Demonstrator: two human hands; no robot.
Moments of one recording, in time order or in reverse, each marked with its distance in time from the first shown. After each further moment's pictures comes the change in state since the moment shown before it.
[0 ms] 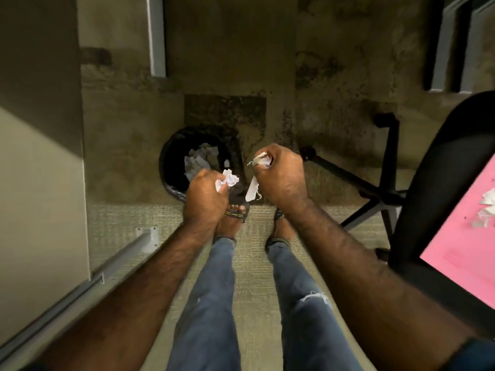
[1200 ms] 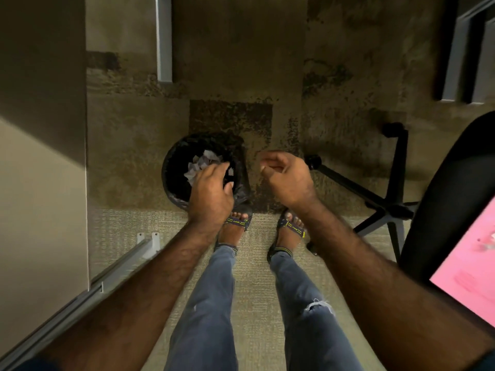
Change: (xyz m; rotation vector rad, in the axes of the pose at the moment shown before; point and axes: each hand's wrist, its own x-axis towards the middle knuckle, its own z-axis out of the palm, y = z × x) left_hand 0.029 0.000 0.003 0.091 -0.006 0.094; right_hand 0.035 0.015 0.008 0.210 -0.162 -0.001
